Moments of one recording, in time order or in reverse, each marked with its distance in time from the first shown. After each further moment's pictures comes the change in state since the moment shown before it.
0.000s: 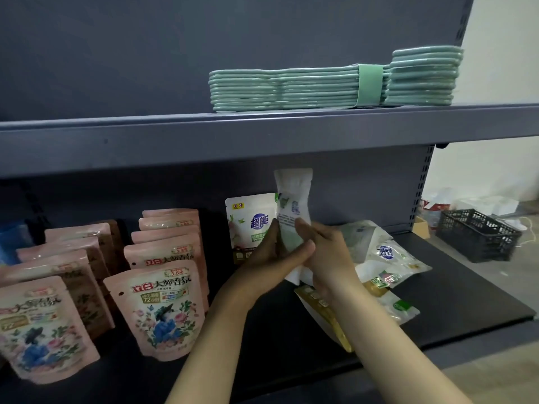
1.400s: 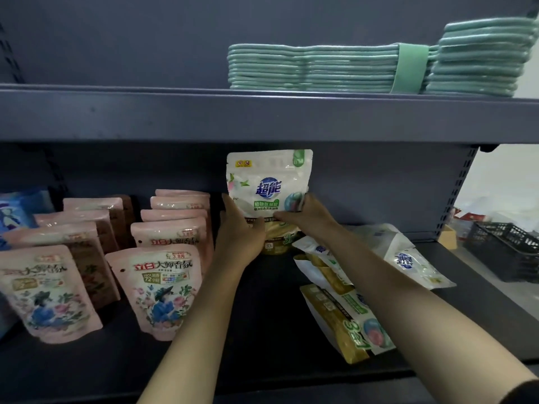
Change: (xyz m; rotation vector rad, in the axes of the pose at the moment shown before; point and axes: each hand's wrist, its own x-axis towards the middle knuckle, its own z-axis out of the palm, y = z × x) left_hand 0.028 -0.004 -0.033 0.405 0.616 -0.219; right_hand 0.166 0.074 0.005 -0.568 -0.330 -0.035
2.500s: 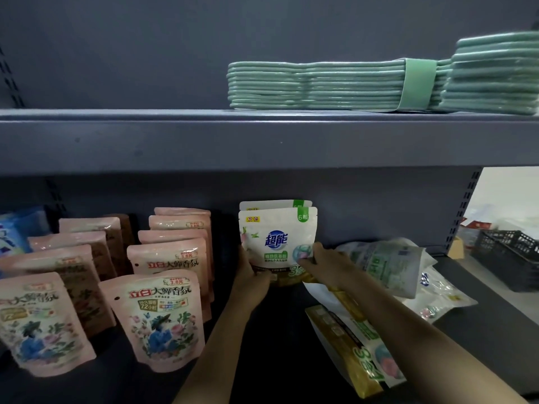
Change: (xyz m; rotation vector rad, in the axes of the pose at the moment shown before) left_hand 0.020 -0.060 0.044 -0.333 -0.178 -0.081; right_hand -0.040 0.030 -0.008 -0.745 -0.147 0.050
